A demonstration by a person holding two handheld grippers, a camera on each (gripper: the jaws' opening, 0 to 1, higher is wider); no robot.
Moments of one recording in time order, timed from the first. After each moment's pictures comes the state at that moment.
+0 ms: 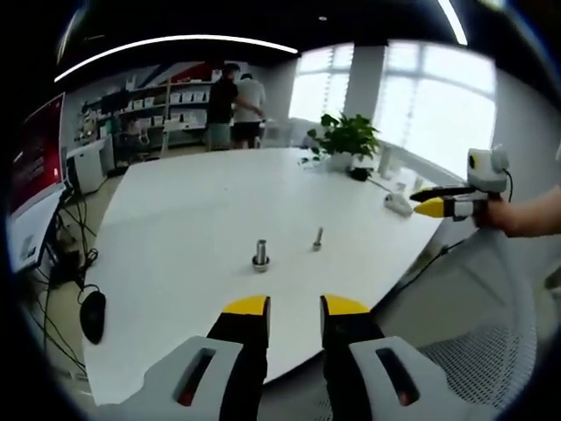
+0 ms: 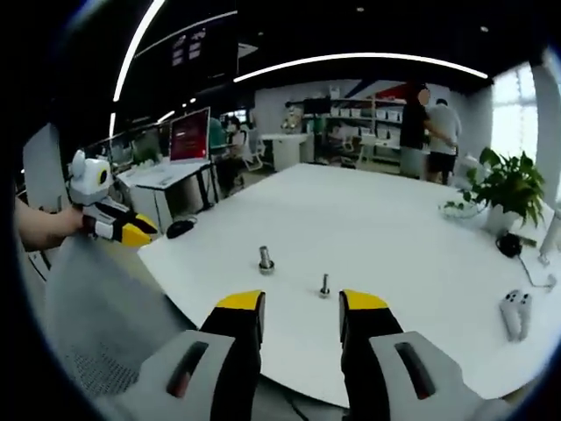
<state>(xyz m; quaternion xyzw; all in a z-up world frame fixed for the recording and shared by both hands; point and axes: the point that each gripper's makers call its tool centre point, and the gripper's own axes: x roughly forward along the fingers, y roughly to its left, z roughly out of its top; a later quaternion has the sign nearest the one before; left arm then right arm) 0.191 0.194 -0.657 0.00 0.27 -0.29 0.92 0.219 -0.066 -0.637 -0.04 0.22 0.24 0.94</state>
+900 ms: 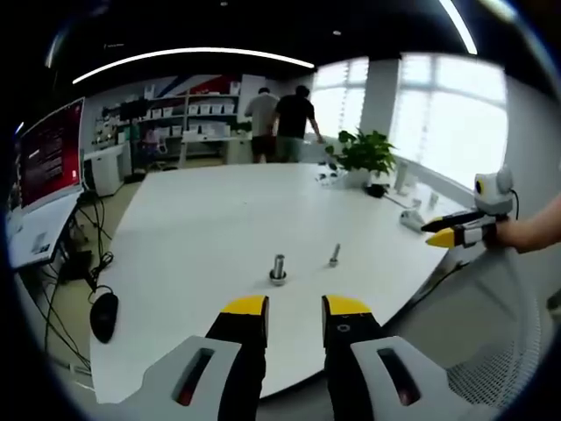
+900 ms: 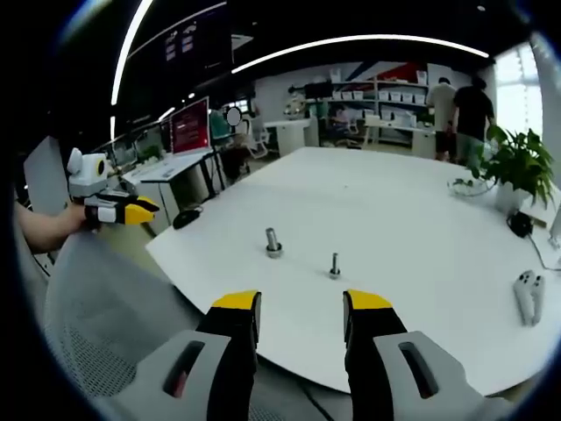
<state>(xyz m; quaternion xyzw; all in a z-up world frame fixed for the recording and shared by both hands) 0.201 0.205 -0.647 -0.01 0.25 -0.26 0.93 0.211 -0.064 -0.661 -0.03 0.27 0.27 0.92</state>
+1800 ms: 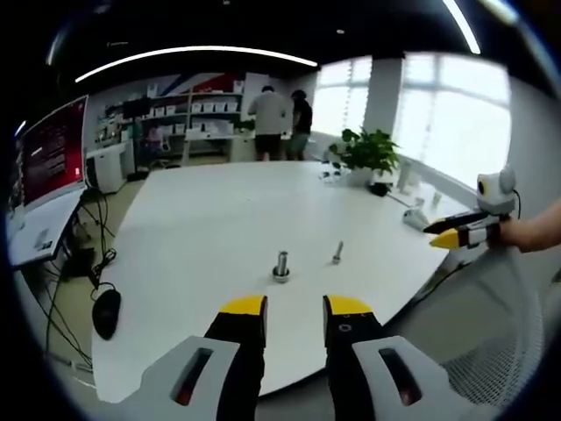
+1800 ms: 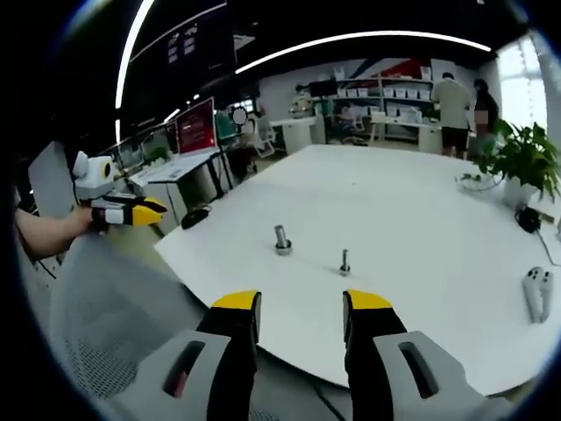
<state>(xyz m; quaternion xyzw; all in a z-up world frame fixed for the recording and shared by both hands) 0.200 0.210 -0.651 -0.01 0.25 -0.25 0.94 0.204 -0.051 -0.666 -0.02 0.28 0.30 0.91</state>
